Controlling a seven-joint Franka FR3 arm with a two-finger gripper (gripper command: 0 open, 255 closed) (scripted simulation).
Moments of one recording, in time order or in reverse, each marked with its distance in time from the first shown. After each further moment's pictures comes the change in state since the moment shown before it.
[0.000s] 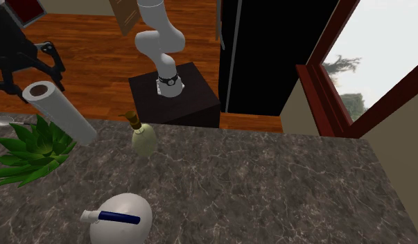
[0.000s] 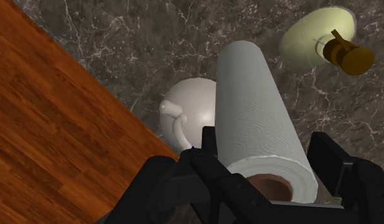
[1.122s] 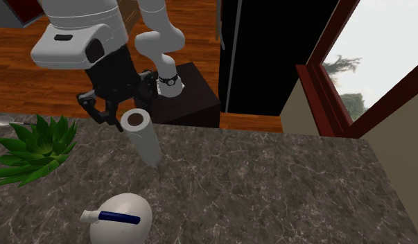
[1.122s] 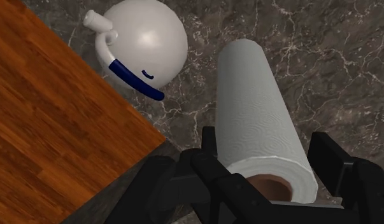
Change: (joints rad) arm 0.209 0.131 0.154 0.092 -0.034 0.049 0.361
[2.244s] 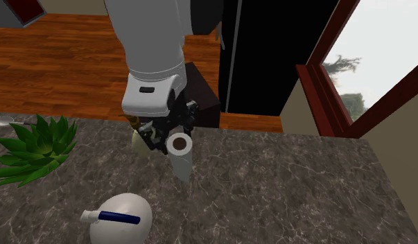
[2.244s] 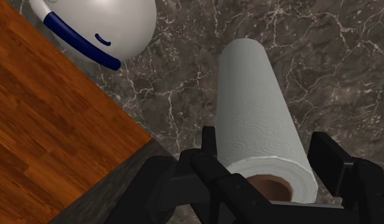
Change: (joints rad) arm 0.087 0.101 0.043 -0.018 -0.010 0.119 0.129
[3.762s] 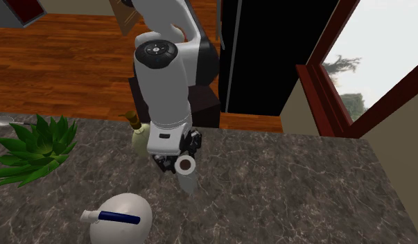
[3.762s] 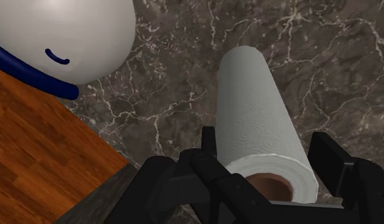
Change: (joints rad) arm 0.010 -0.014 0.004 -0.329 -0.002 0.316 0.002
